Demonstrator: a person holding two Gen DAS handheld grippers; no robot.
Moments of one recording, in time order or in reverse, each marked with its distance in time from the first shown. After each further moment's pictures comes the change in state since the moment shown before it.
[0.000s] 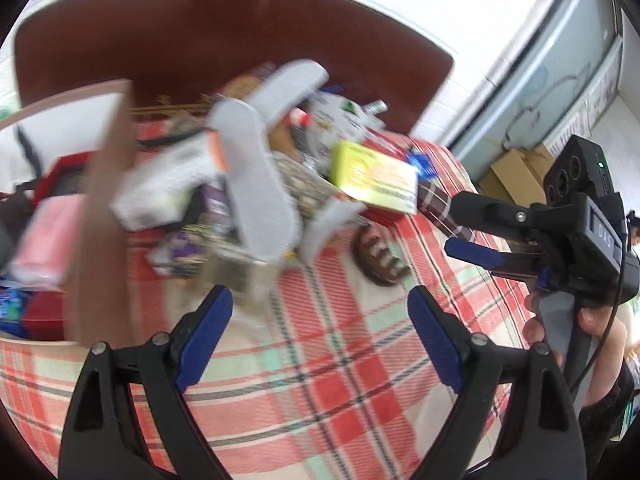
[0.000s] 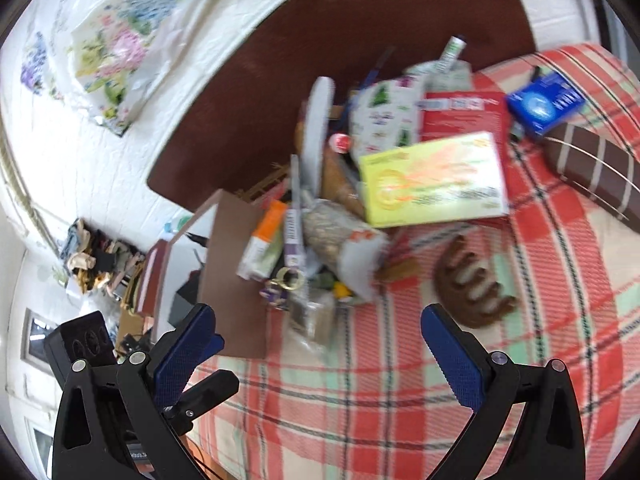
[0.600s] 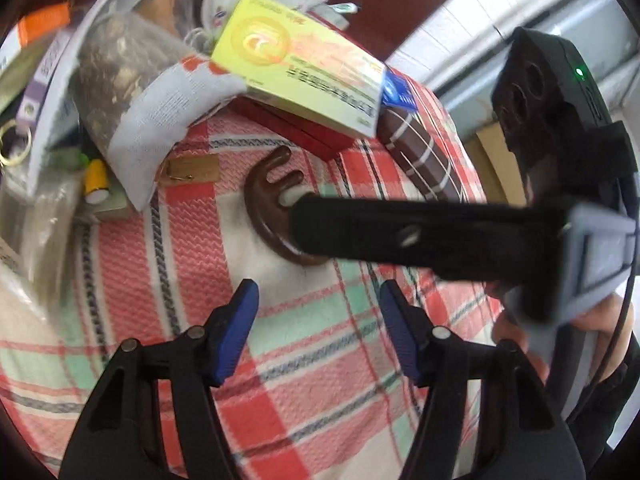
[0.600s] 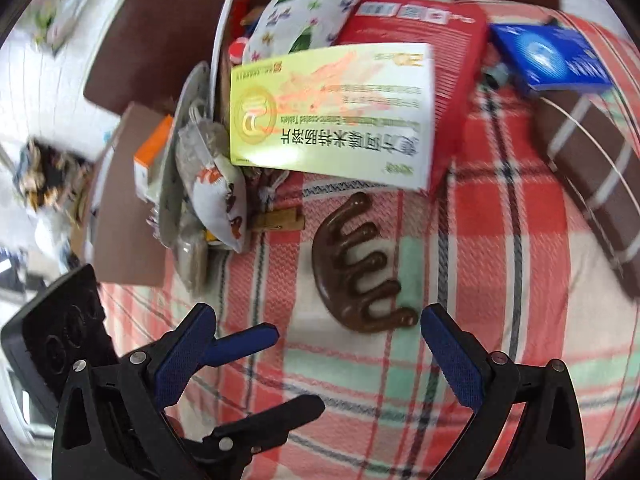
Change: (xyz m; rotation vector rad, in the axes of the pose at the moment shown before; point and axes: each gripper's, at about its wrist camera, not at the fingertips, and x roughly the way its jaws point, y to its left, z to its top) left arm 0.137 -0.050 -0.012 -0.158 0.177 -0.134; right arm 0.081 -0.053 0.035 -0.261 0.396 -0.147
